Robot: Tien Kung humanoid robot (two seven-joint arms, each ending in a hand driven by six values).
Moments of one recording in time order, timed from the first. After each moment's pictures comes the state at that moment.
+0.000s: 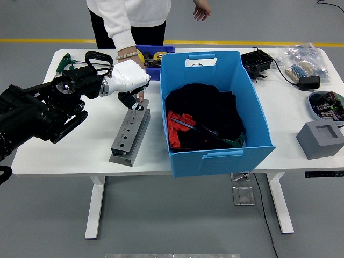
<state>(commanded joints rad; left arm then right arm) -1.13 0.17 -0.18 -0.50 1.94 0.21 -0.32 0.15 -0.19 0.68 0.18 -0.78 -0.16 -0.15</state>
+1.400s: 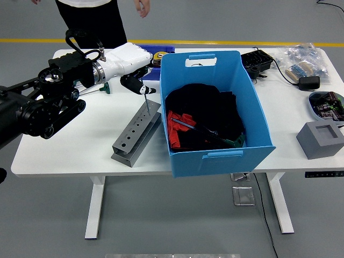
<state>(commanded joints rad) -1.07 0.28 -0.47 -0.76 1.90 0.10 -0.28 0.13 -0.19 0.72 0.18 -0.82 -0.15 -0.16</state>
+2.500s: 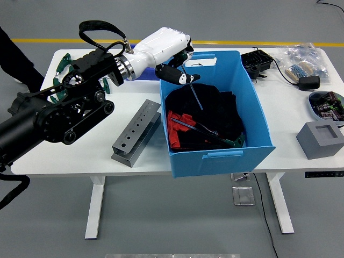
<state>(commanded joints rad) -1.03 0.16 -0.55 -0.93 1.83 0.17 -0.25 0.13 -0.19 0.69 0.18 -0.80 -0.16 -0.16</state>
